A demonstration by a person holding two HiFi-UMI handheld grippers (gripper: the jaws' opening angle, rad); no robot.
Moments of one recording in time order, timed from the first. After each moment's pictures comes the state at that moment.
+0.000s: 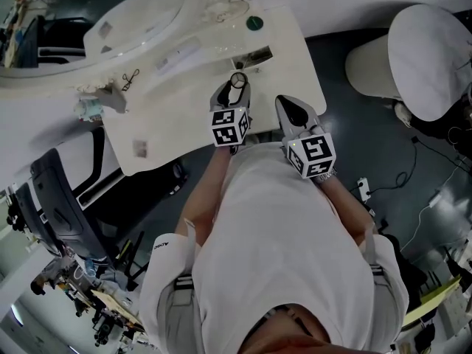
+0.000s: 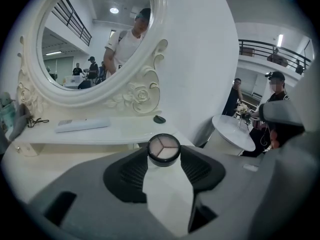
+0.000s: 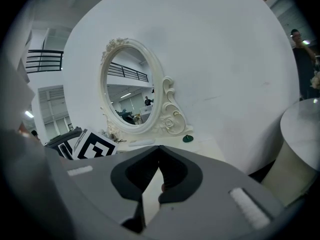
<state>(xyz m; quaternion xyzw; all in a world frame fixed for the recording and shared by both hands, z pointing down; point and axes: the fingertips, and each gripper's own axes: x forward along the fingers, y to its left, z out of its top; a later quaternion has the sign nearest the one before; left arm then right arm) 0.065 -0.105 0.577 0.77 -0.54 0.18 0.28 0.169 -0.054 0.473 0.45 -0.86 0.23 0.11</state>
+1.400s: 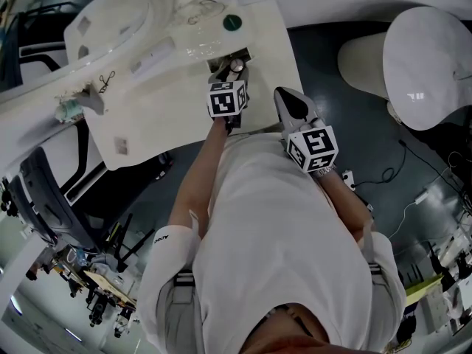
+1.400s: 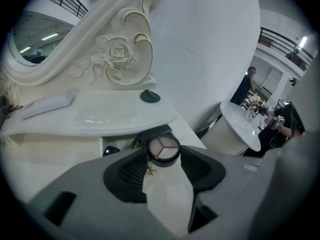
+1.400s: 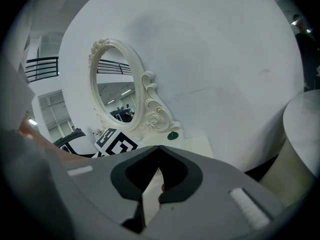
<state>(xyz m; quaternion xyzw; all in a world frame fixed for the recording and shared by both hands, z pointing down) 0.138 -0.176 0.654 0.72 -0.52 0.26 0.38 0.243 -0.118 0.502 0.42 -0.86 0.27 0.12</state>
